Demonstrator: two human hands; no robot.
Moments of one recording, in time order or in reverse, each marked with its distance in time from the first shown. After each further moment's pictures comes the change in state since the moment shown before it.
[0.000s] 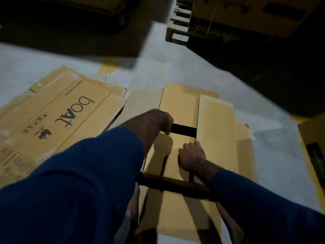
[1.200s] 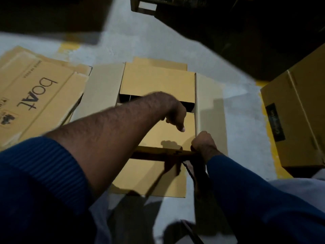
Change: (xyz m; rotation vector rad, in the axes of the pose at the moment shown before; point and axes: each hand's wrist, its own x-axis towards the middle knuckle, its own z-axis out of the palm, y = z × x) left_hand -0.118 0.211 -0.044 0.058 -0.104 0.272; right_hand -0.101 0.133 0.127 0.858 -0.129 0.816
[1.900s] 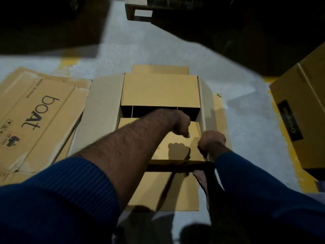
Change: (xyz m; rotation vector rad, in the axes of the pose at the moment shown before) left_hand 0.042 -0.011 0.006 0.032 0.099 0.032; right_hand 0.041 -0.020 -0.007 -0.443 0.095 -0.141
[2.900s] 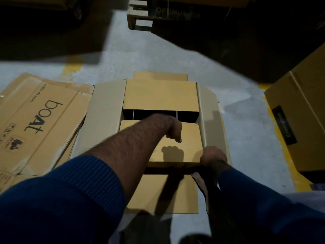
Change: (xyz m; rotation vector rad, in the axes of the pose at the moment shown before) left_hand 0.000 -0.021 0.014 -0.059 -0.066 -0.049; right_hand -0.040 0.017 0.027 0.173 -0.075 0.033
